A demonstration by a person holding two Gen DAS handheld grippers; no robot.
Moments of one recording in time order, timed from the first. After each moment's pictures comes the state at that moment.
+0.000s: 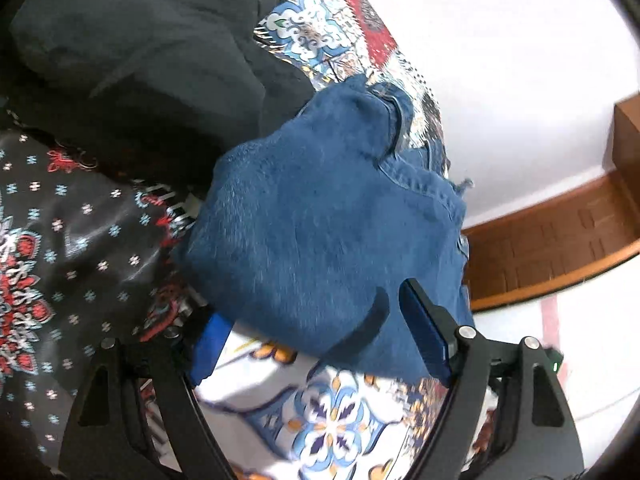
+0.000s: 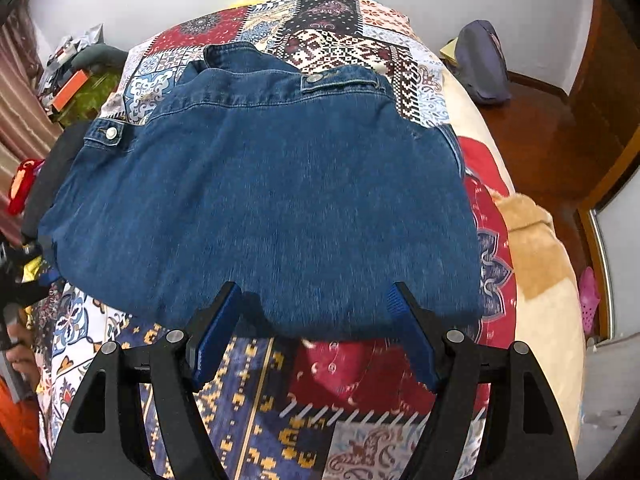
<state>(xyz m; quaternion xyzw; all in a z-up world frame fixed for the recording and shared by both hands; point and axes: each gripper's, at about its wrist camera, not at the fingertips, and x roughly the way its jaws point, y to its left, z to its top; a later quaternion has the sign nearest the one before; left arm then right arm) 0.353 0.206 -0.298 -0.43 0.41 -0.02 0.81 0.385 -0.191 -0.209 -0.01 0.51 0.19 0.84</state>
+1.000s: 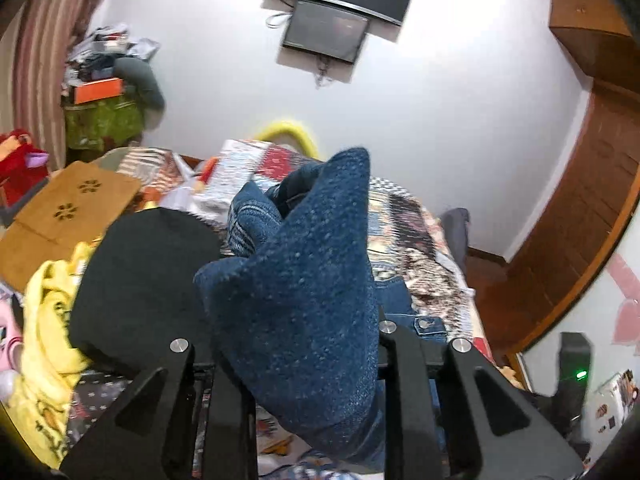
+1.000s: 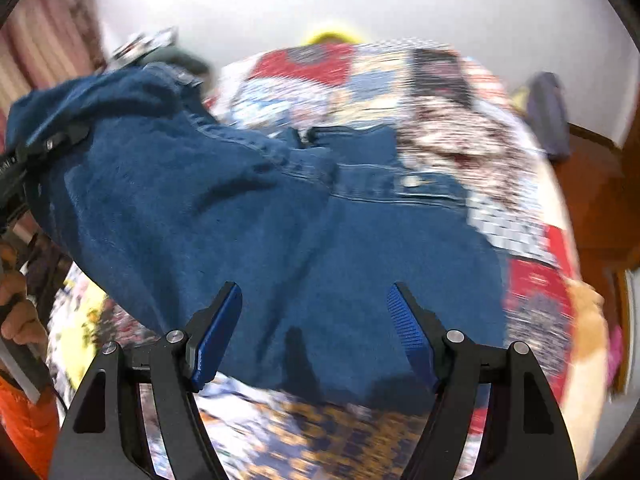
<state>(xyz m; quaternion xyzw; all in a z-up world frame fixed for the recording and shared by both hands) 0.342 0.174 -0.096 -0.17 0.25 0.08 0.95 0.364 -0.038 -0.143 -0.03 0.47 0.32 0.83</state>
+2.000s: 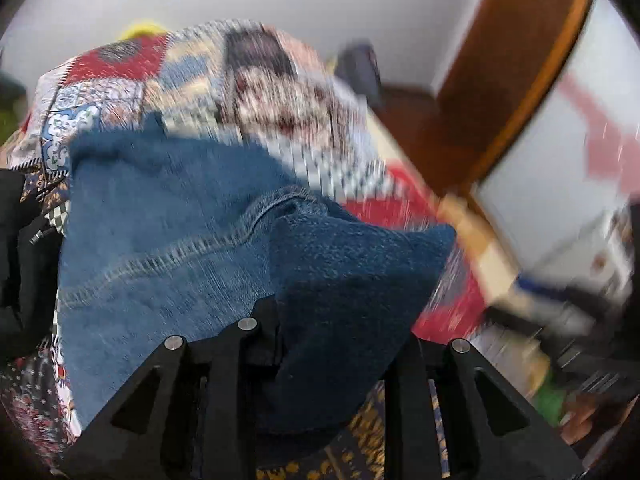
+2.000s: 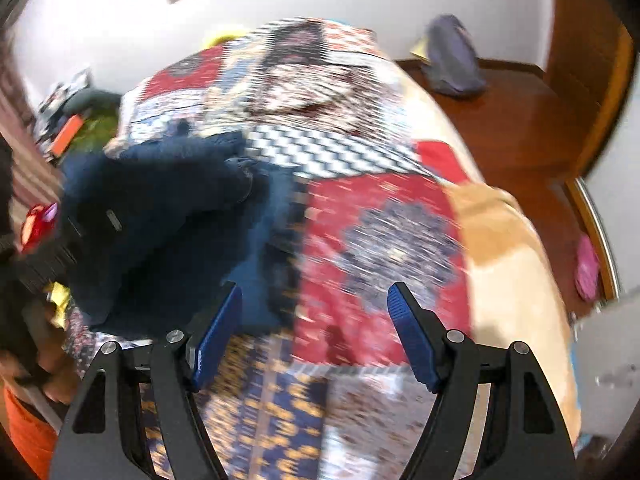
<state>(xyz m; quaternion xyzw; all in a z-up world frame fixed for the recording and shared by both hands) 0.423 -0.072 -0.236 -0.01 0.47 -0.12 0.87 0.360 -0.231 -0.178 0.06 0.50 0.14 0.85</state>
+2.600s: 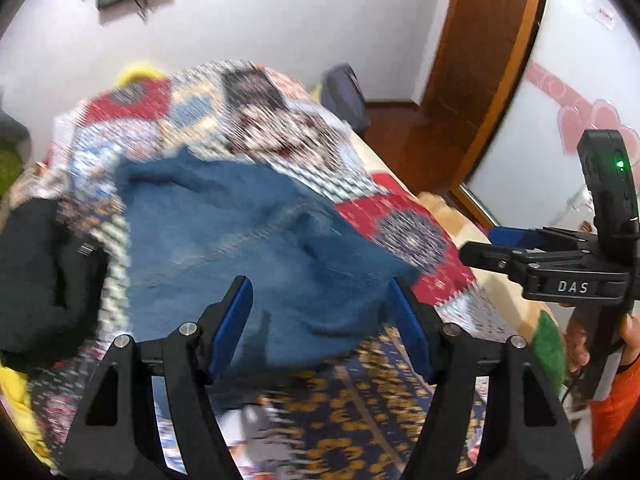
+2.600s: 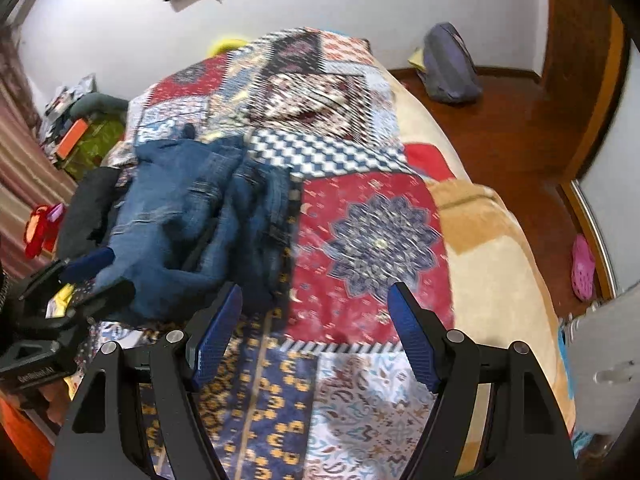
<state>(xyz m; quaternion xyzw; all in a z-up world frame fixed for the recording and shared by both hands) 0.352 -0.025 -0.169 0.01 0.40 -0.13 0.91 0.338 -0.228 -0.154 0.05 0.47 0.17 0.87</state>
